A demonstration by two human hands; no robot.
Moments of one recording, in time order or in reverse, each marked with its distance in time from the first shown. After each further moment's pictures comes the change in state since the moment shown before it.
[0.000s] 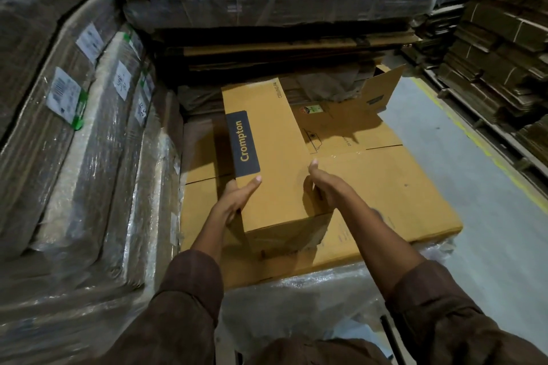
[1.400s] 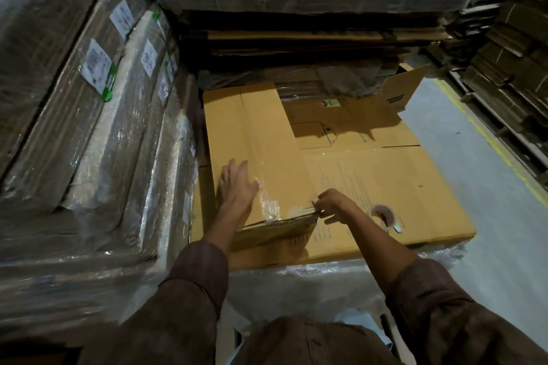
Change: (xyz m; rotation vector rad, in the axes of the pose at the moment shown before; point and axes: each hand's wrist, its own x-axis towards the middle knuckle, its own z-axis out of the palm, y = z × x) left_hand -0.011 -0.020 -0.007 0.829 0.375 0.269; right_hand 0.057 0.075 0.018 -0.302 -0.010 -0.094
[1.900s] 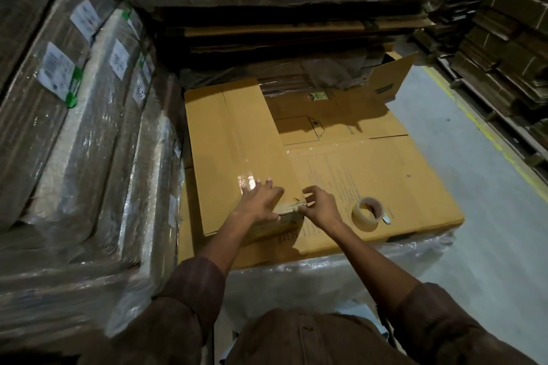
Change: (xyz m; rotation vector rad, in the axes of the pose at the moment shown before) left_hand -0.031 0.052 0.031 0.369 -0.499 0.430; right_hand -0.009 0.039 0.010 -0.064 0.278 -0.389
